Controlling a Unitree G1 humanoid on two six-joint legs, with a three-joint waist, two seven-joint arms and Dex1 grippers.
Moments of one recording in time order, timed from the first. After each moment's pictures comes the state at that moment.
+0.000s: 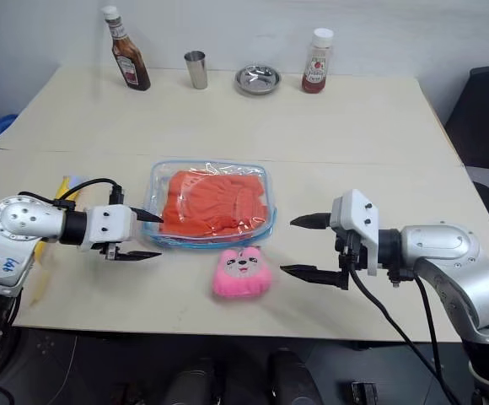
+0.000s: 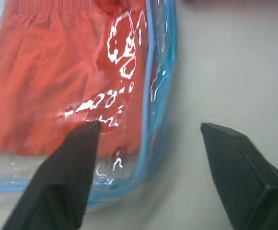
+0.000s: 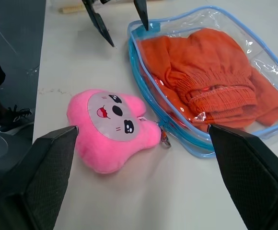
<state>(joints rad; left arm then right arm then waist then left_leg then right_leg) -0.45 0.96 -0.03 -0.07 -0.19 0.17 -1.22 -0.29 -0.87 -0.08 -0.50 0.64 0.63 1.05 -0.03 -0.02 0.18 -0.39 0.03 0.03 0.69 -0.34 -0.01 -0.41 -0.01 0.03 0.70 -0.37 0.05</state>
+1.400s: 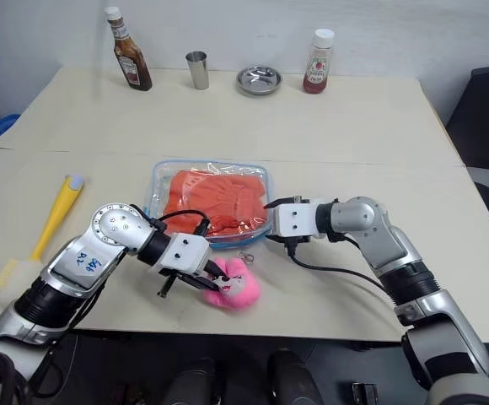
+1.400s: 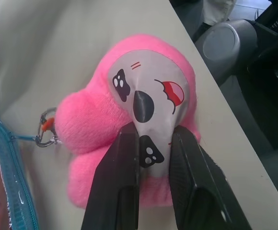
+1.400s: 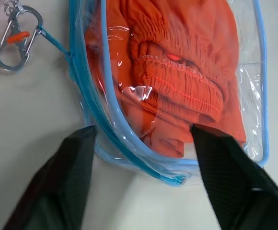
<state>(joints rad) -0.60 0.72 -0.39 -0.19 -0.13 0.29 -1.35 -0.71 -0.61 0.35 0.28 -0.12 -0.26 1.01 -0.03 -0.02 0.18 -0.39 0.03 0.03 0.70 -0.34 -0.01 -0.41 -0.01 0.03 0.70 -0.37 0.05</state>
